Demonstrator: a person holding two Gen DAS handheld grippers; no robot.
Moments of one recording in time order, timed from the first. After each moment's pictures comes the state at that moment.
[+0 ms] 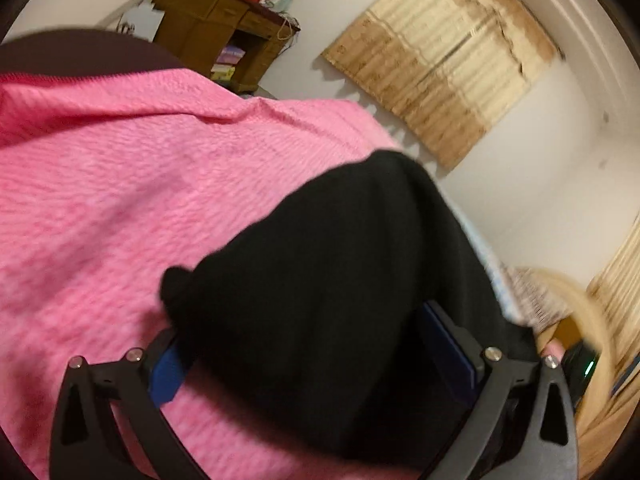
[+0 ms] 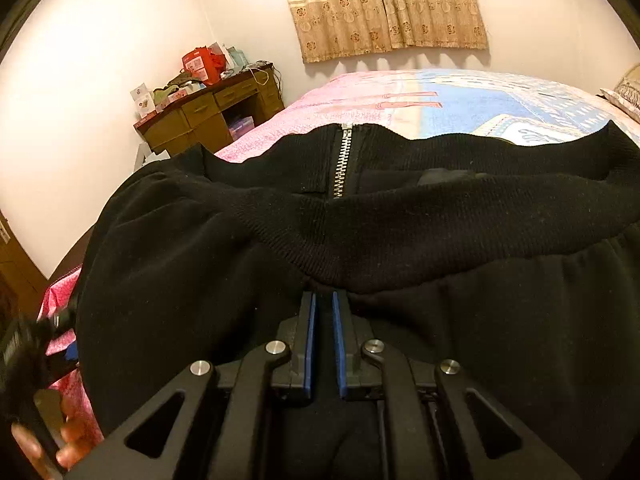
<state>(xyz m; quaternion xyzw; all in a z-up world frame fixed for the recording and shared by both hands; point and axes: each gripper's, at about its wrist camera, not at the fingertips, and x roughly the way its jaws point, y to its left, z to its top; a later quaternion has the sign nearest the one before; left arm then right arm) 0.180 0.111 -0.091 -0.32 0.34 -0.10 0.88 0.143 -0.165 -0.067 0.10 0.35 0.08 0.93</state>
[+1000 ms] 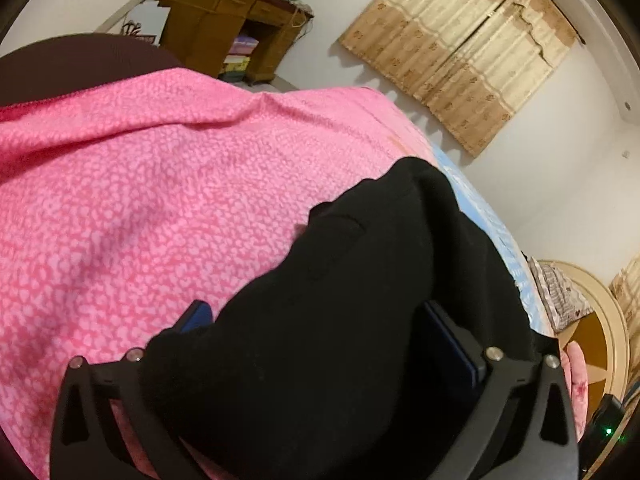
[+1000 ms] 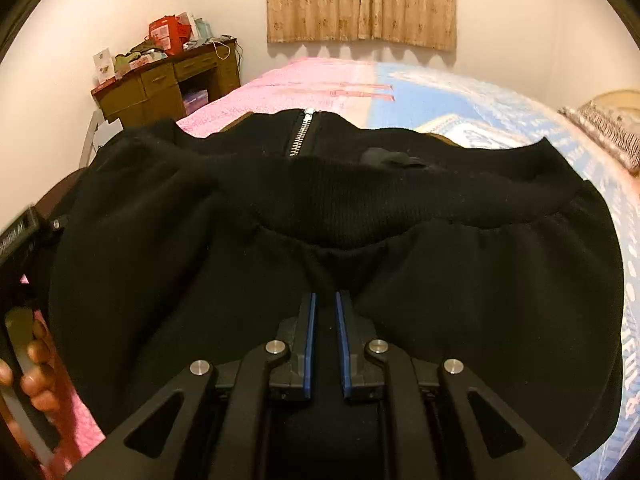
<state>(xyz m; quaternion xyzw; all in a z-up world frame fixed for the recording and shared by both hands) 0.210 0.099 -0.093 -0.27 0.37 -0.07 0.89 0.115 -0.158 -0.036 0.00 0.39 -0.02 0.92</state>
